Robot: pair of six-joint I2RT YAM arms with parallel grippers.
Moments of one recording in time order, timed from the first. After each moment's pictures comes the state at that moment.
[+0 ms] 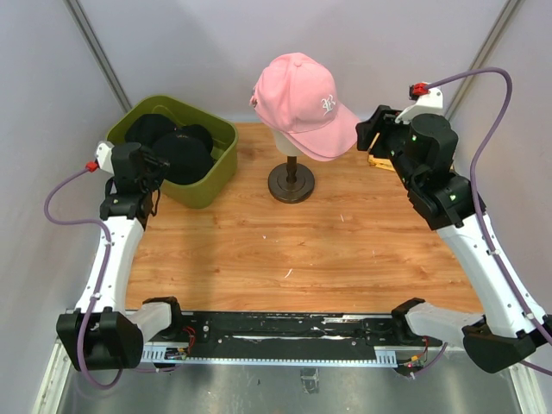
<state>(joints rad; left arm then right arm) 0.07 1.09 1.01 -0.37 -0.23 -0.97 0.48 1.13 1.48 -0.48 0.31 0.33</state>
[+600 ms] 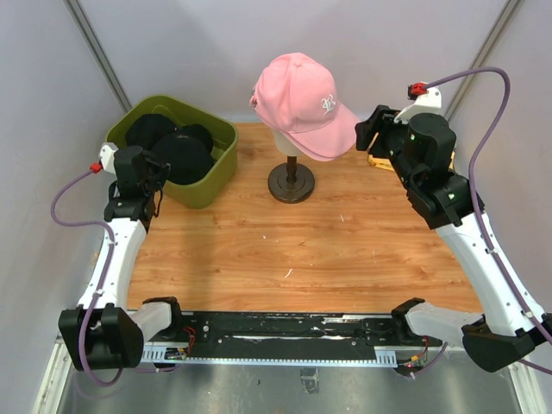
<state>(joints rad) 0.08 1.09 0.94 -0.24 -0.20 -0.97 0.48 1.14 1.48 -0.48 0.31 0.33</state>
